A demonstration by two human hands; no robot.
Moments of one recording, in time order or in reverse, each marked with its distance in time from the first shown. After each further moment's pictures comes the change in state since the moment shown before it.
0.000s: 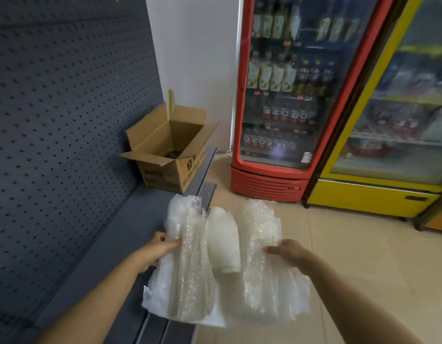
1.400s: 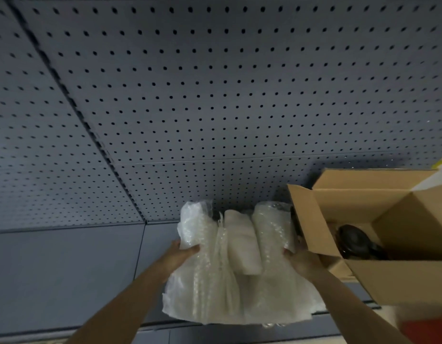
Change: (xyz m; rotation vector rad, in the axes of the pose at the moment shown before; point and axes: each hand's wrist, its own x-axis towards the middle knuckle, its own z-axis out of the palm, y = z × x) left_hand 0.055 -0.081 -0.076 -0.915 0.844 -0.336; right_hand 0.261 -0.307 0.251 -1.009 -0.440 -0.643
